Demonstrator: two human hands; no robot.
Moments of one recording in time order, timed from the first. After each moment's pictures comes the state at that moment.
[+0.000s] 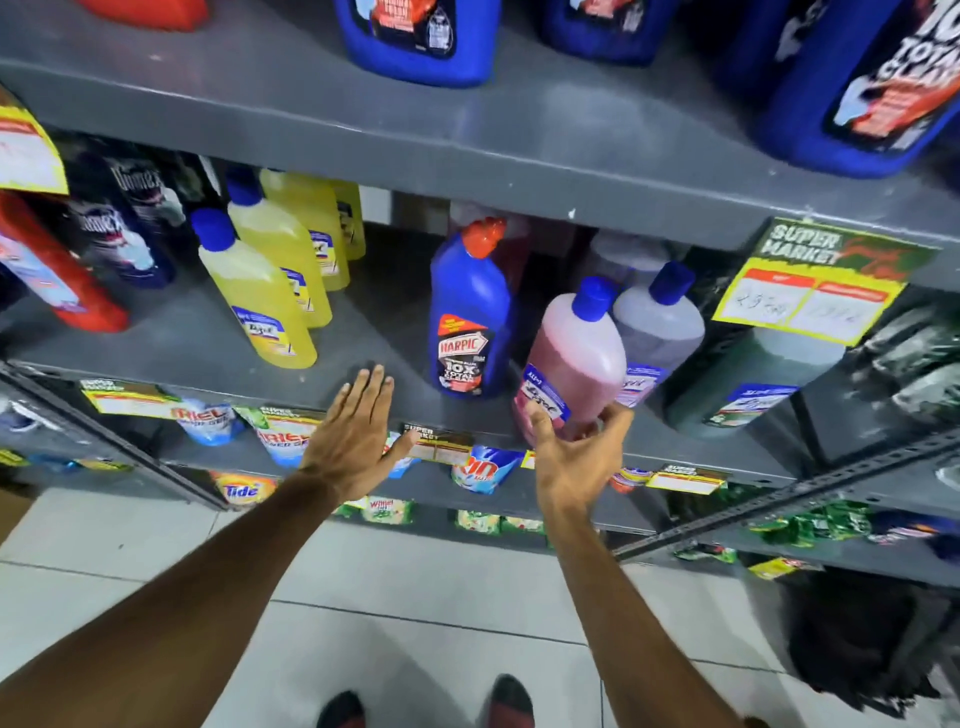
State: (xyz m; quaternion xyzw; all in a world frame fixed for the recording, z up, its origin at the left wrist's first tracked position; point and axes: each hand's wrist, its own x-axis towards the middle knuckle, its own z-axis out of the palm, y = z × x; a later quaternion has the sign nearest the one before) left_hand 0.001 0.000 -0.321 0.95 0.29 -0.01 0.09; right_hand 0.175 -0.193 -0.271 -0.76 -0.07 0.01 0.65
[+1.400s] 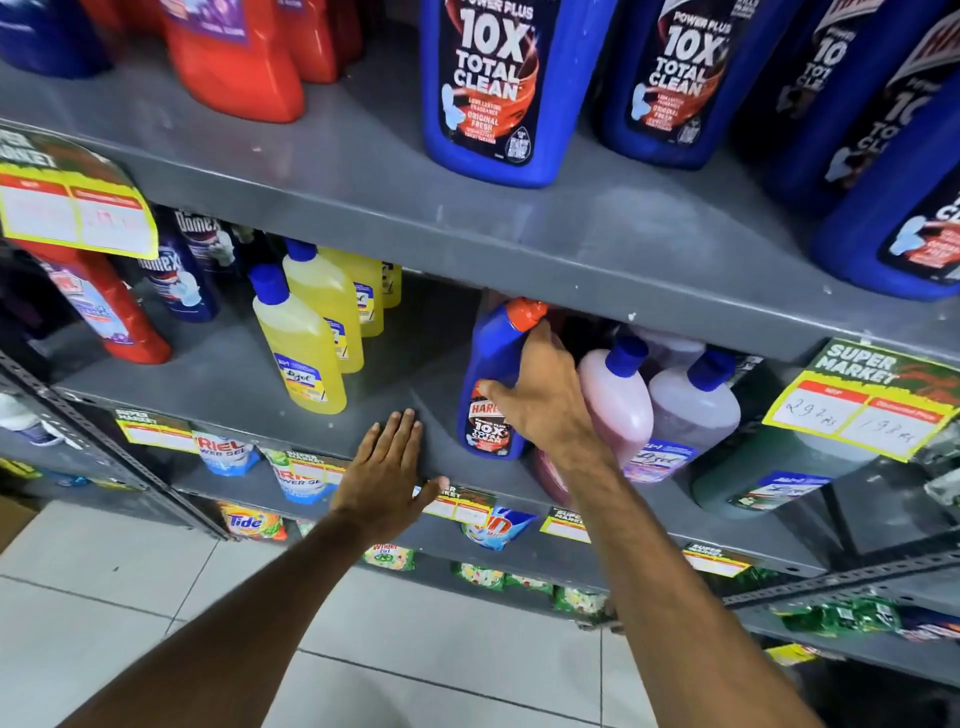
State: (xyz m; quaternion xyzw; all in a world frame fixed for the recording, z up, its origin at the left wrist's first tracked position) left_hand 0.015 0.007 -0.323 0.95 0.30 -0.02 0.10; right_hand 0.195 -0.077 -0.140 -0.86 -0.41 0.12 0.27
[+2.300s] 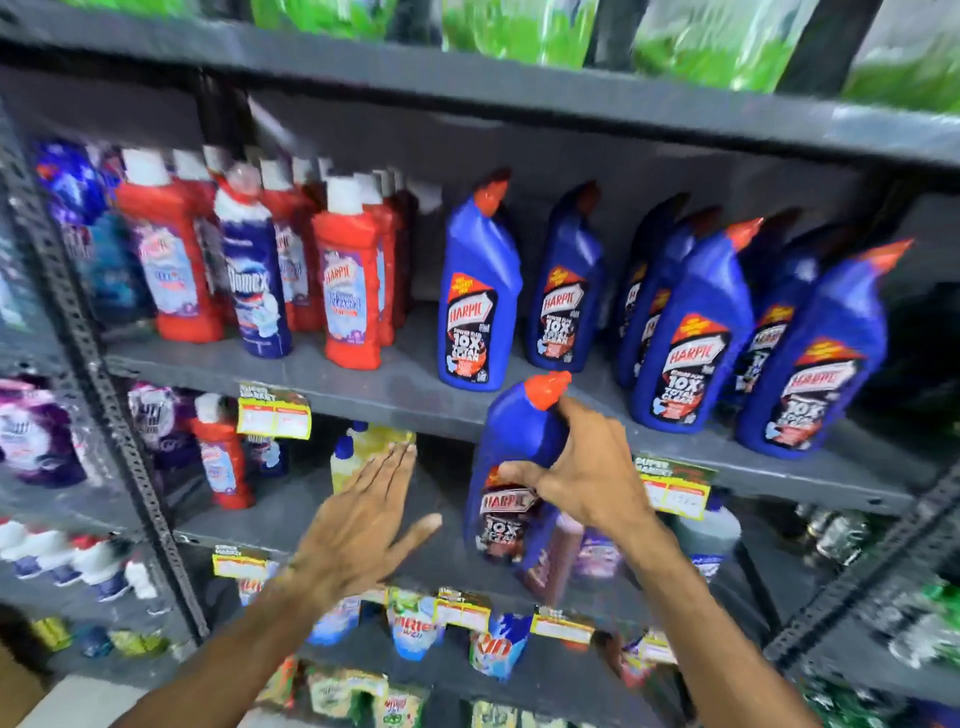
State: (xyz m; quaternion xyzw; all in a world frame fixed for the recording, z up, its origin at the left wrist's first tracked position) left_hand -0.084 -0.043 -0.044 0.95 0.24 0.18 -0.05; right_hand 0.123 -0.213 0.078 -0.79 -0.50 -0.04 0.35
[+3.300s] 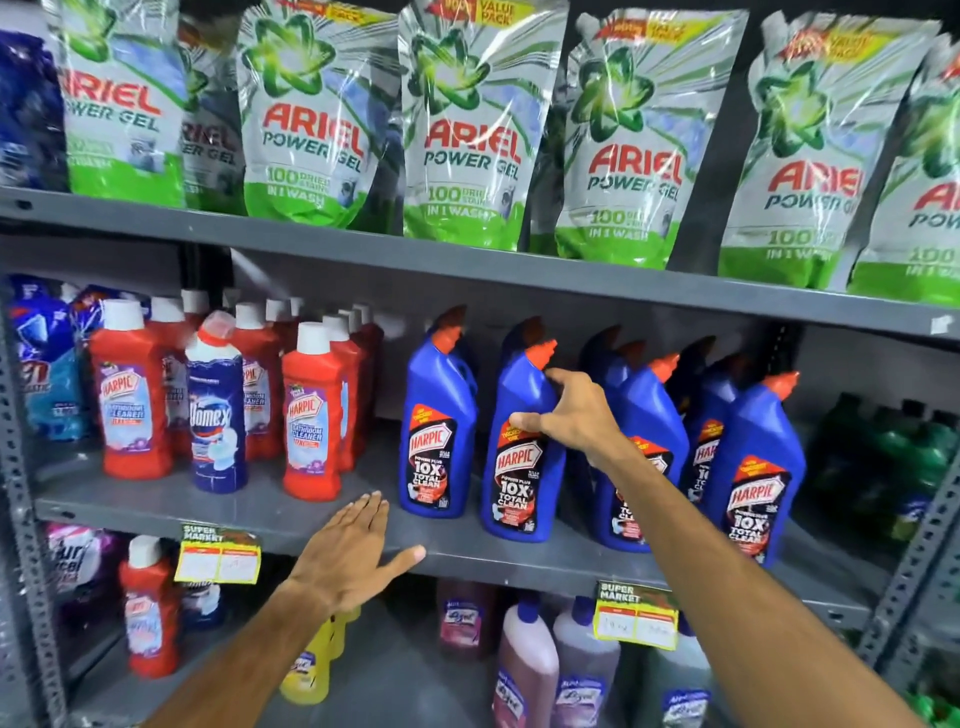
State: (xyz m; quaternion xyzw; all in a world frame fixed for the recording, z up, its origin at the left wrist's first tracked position) left_hand 0.000 0.045 0.016 0.95 0.31 0.09 0.02; right_hand 0.249 -0.131 0.205 -0.77 -0.45 -0.02 0.44
